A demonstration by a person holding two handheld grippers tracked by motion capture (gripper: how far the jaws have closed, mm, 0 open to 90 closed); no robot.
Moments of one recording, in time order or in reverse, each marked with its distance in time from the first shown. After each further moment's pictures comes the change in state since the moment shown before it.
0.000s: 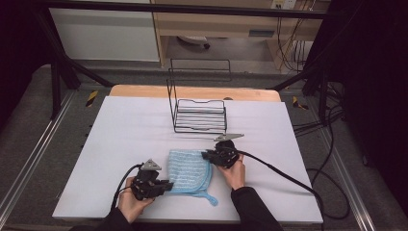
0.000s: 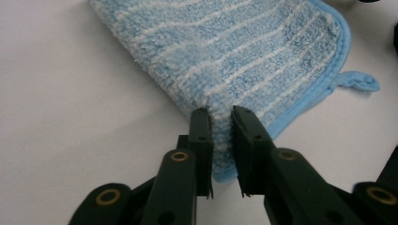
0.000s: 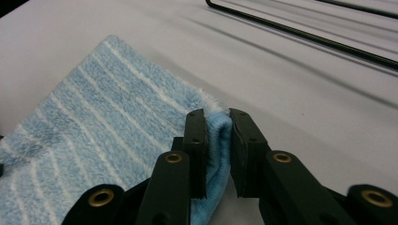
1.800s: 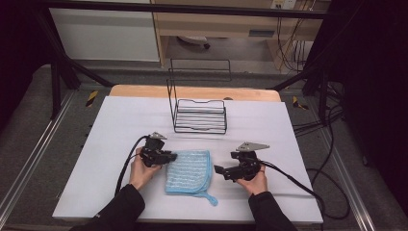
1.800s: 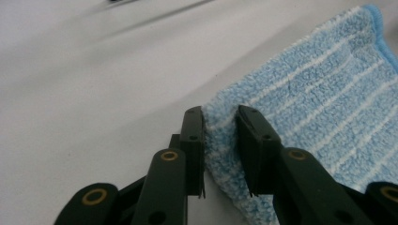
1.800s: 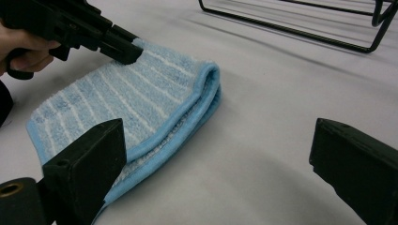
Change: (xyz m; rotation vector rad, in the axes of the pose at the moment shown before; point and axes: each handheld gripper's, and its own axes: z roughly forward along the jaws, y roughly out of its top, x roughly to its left) left arm 0.061 0.067 0.042 -0.022 0.070 -0.007; right arm -0.012 -0.035 -0.061 -0.086 0.027 0.003
